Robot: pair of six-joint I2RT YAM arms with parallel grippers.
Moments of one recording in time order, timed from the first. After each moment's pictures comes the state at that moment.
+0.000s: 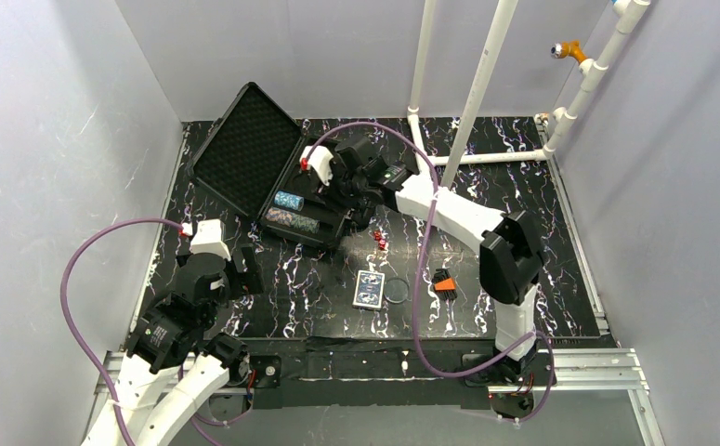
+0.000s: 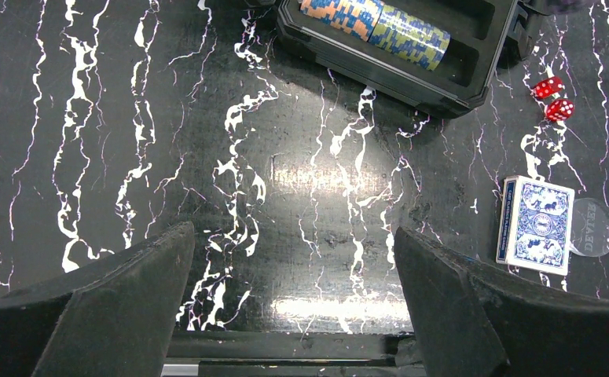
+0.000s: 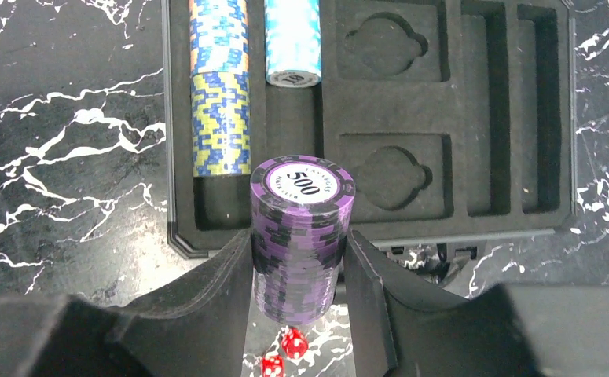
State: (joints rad) left arm -0.51 0.42 0.80 -1.00 -0.41 -0.39; right arm 0.84 1.90 1.67 -0.42 -0.19 -0.40
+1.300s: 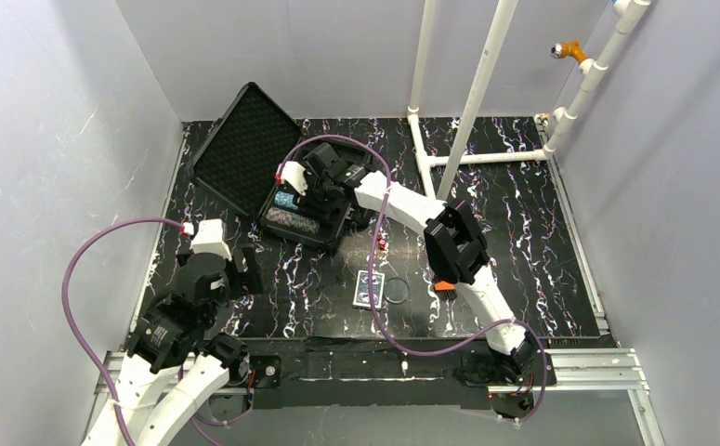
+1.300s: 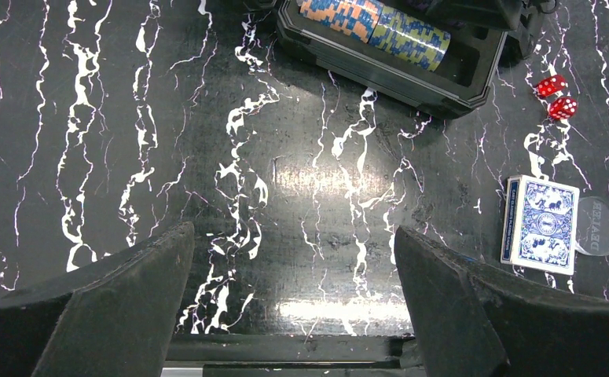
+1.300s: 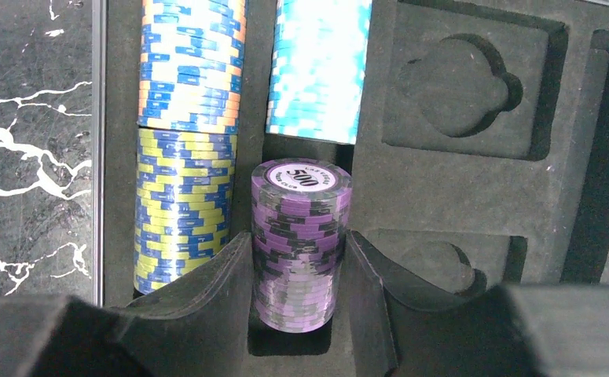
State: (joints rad) left arm -0.50 0.42 0.79 -0.99 -0.41 -0.37; right arm 0.87 2.33 2.08 -0.58 -0.20 -0.51
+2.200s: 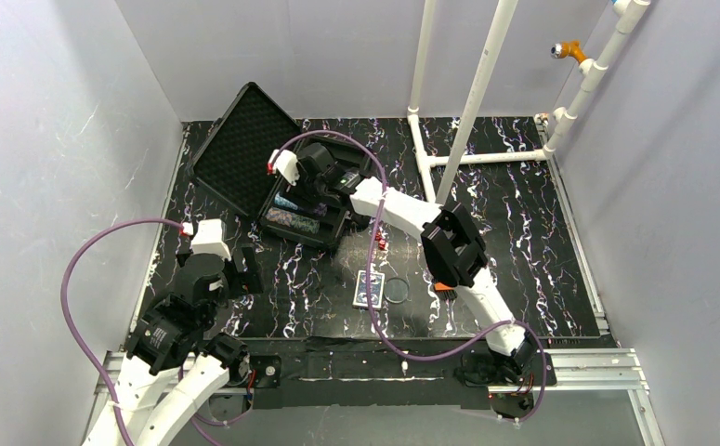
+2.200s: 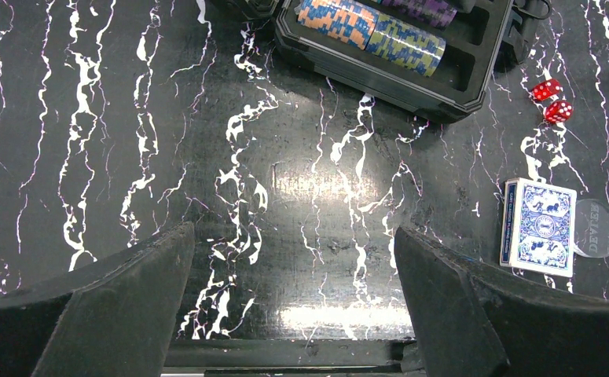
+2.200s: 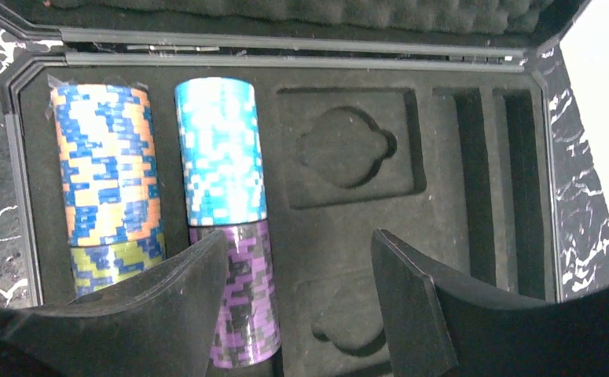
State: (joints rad) left arm -0.50 0.41 0.79 -0.98 -0.41 -0.36; right arm 0.91 2.34 2.08 -0.35 0.00 -0.44
